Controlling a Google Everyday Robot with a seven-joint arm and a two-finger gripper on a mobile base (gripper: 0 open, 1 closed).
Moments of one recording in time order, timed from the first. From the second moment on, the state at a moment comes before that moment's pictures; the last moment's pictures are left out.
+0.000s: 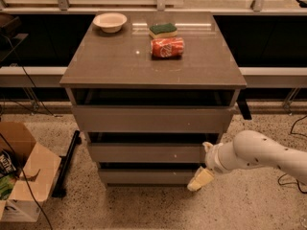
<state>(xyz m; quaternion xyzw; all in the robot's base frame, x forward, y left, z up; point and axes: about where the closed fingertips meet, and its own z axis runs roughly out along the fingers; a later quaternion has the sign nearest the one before) 0.520 -0.176 0.538 -0.51 0.81 0.12 0.26</state>
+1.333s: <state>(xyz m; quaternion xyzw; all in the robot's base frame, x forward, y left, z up) 0.627 -0.136 0.460 -0.46 0.81 0.21 0.30</state>
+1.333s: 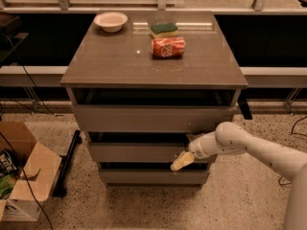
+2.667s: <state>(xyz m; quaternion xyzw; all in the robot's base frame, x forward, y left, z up) 0.625 -0.140 0.431 -0.45 0.83 0.21 0.27</state>
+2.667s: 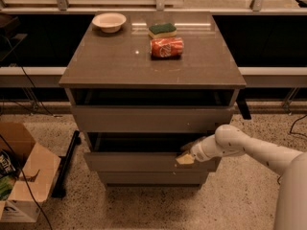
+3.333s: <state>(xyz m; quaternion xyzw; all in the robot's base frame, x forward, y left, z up) 0.624 -0.138 0.429 -0.45 0.83 0.21 0.27</state>
